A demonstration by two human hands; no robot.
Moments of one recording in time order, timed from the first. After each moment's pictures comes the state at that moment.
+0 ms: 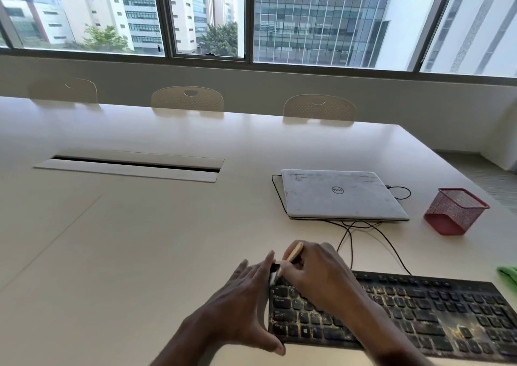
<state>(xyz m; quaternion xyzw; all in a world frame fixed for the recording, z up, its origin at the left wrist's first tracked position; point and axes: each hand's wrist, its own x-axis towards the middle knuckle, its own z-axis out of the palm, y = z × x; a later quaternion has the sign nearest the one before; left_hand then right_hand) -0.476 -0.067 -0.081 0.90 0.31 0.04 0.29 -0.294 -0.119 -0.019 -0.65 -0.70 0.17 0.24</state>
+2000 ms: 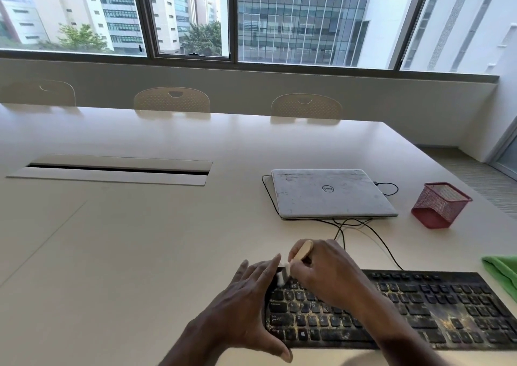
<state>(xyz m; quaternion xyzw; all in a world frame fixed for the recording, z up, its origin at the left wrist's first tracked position) -0.463 -0.054 -0.102 0.92 0.27 0.08 0.27 -0.279 -0.119 -0.010 -0.67 -0.68 0.18 0.23</state>
